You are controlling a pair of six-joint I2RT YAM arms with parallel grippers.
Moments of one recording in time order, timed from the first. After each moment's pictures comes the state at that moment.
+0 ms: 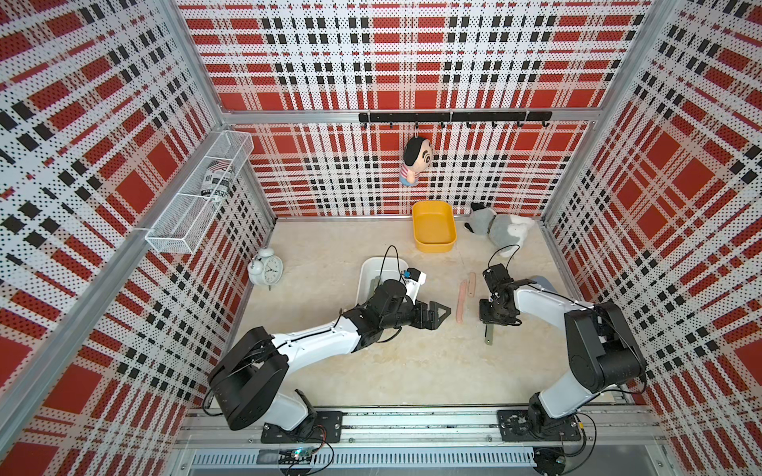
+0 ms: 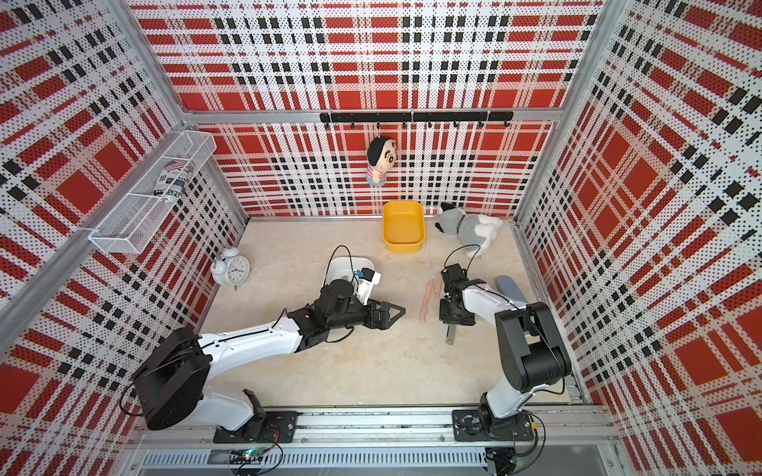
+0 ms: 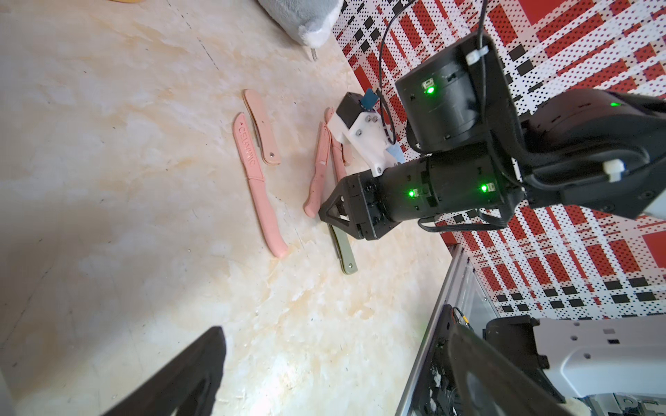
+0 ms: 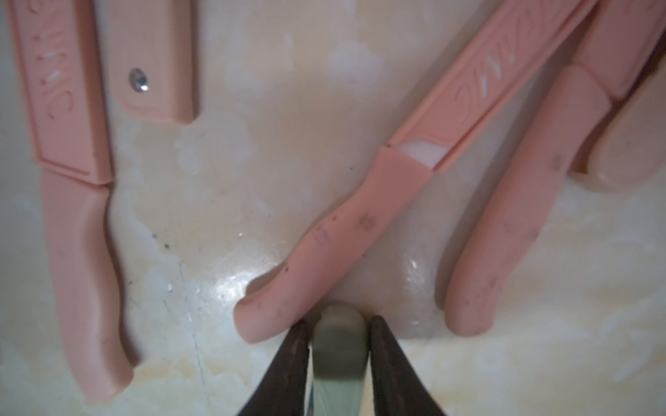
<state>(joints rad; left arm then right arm) -0.82 1.46 0.78 0.24 0.31 -0.66 0.25 1.62 0.88 -0.61 0.06 0.38</state>
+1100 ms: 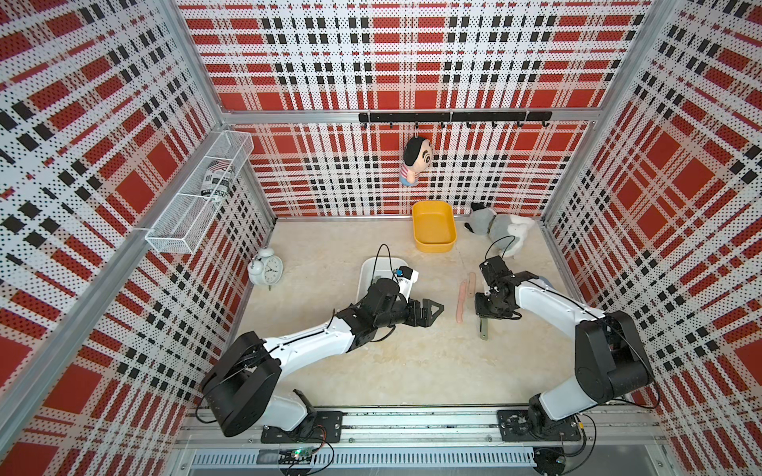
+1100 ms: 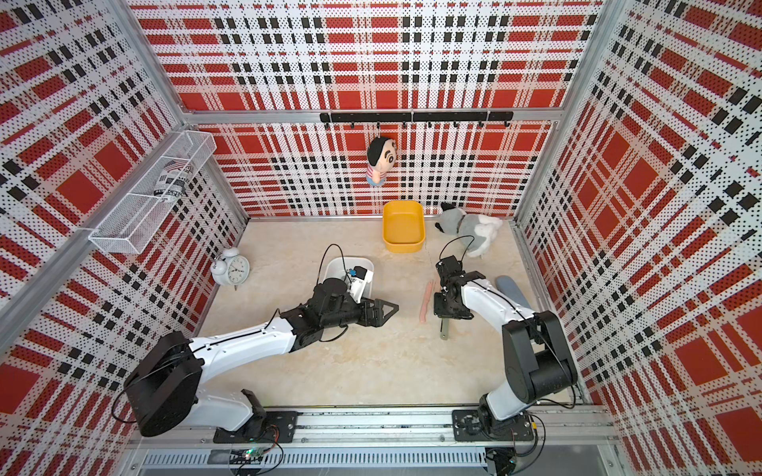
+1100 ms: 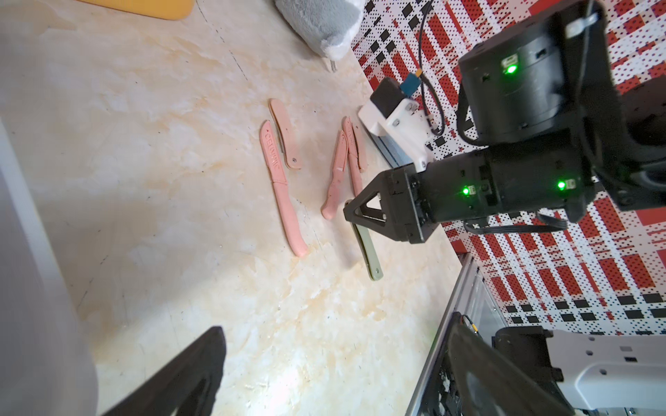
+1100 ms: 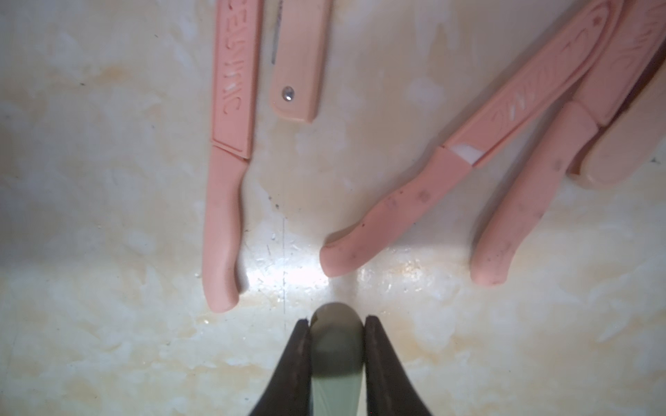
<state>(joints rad) -0.78 1.42 0.76 0.20 0.30 -0.65 0.32 1.56 1.00 -0.75 0.02 0.37</state>
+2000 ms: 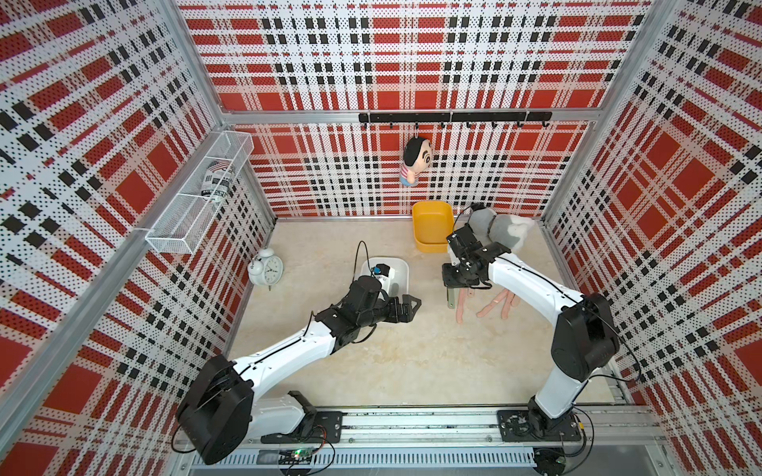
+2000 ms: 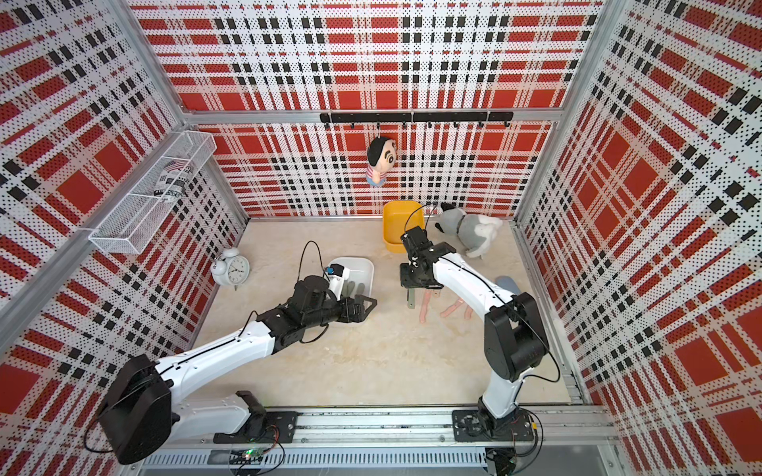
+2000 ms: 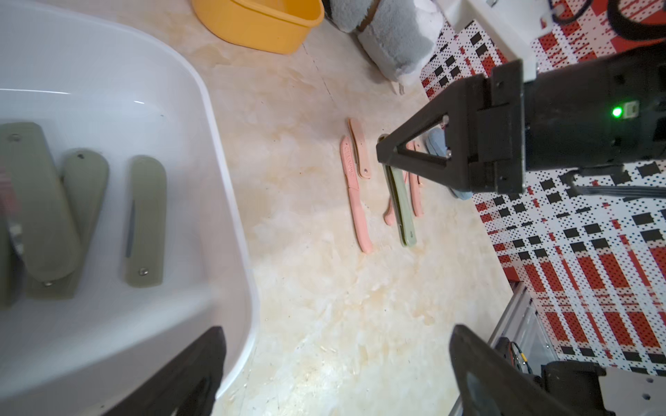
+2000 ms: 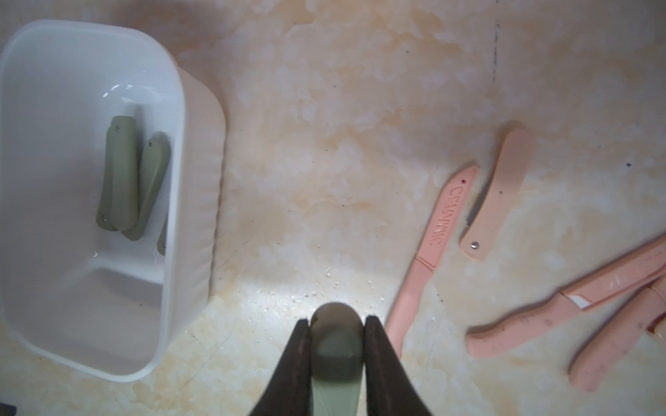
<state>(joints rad) -0.67 1.24 0.72 -0.03 0.20 -0.61 0.53 1.78 1.49 -0.82 -0.01 0.41</state>
